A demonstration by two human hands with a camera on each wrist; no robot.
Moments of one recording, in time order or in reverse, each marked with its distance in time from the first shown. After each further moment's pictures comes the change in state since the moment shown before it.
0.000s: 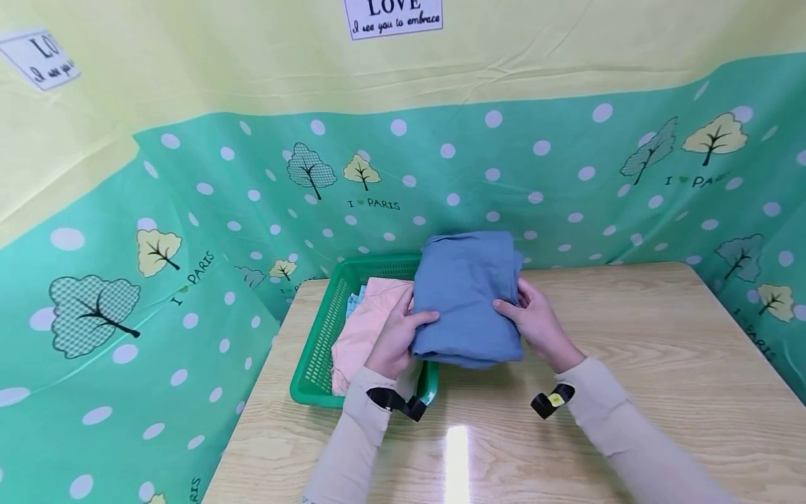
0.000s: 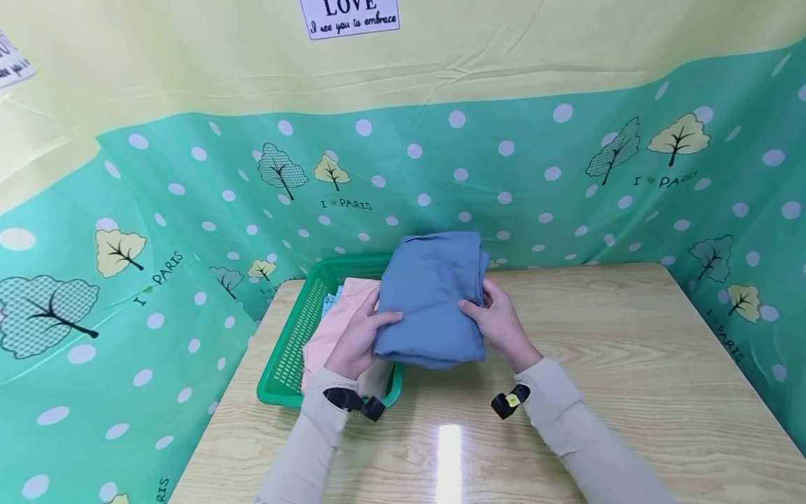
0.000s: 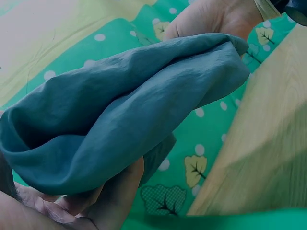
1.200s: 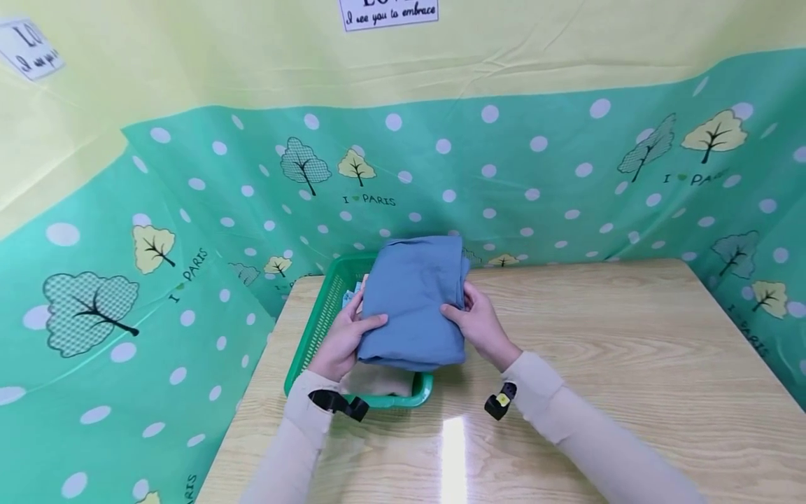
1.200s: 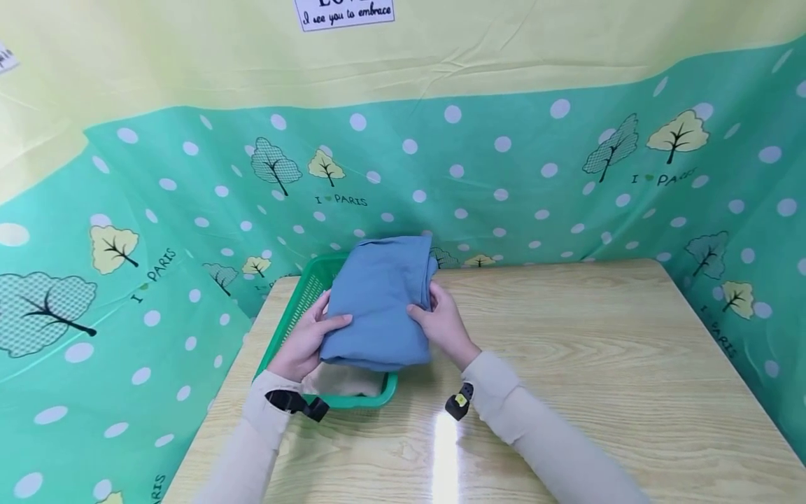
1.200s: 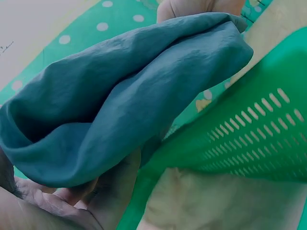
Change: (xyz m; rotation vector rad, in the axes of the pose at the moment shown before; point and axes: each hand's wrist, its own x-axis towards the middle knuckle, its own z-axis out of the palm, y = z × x) left_hand -0.025 0.027 -0.074 0.106 0.064 -0.052; right_hand 0.013 0.008 0.077 0.027 -0.052 -0.023
